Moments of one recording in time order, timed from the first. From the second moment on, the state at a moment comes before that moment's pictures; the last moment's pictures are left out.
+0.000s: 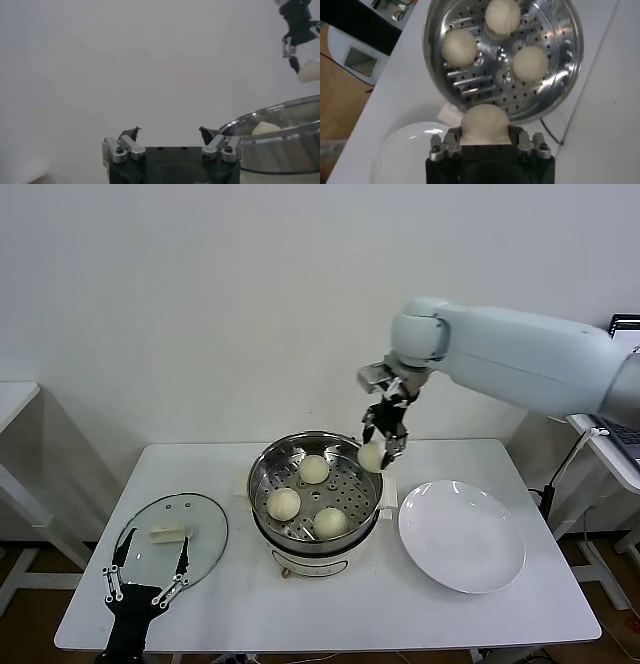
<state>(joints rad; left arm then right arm) 1.83 -1.31 -0.66 -2.08 0.08 -0.46 -0.11 0.76 1.12 -1.42 1.24 0.43 -0.18 -1.28</state>
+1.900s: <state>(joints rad) 1.78 -1.30 -0.71 -2.05 0.19 -0.43 -0.16 0.54 1.01 -1.21 1.32 0.44 -0.07 -0.89</state>
